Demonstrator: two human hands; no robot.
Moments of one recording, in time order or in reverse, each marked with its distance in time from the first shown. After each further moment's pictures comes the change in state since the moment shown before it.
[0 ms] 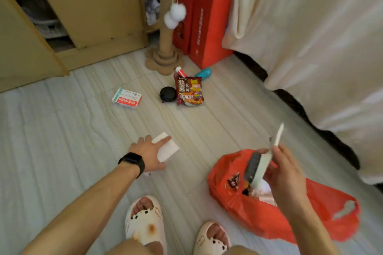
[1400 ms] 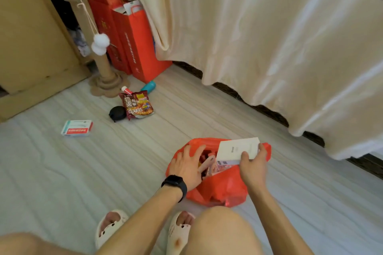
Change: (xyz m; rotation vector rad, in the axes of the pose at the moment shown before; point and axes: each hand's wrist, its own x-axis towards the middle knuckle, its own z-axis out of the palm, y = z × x) left_hand -0.070 0.267 0.013 -0.140 0.268 0.349; right_hand 0.001 0.047 -0.139 -0.457 0.504 -0.123
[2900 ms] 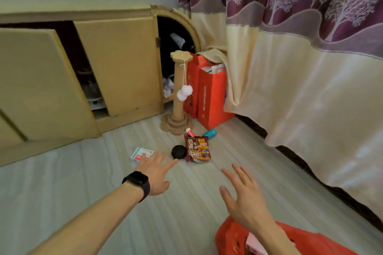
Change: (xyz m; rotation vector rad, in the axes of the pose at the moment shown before) left_hand -0.039 -0.218 -0.189 0.392 -0.076 -0.267; right_hand -0.063 -0.144 0.119 -0.627 -0.579 -0.902
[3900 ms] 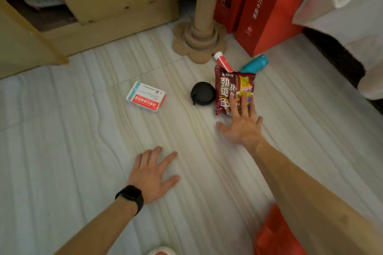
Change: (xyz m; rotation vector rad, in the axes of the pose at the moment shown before) left_hand 0.107 -0.051 0.282 -0.327 -0.124 -0.137; right_hand 0.284 0.061 0.258 -0.213 -0.470 0.195
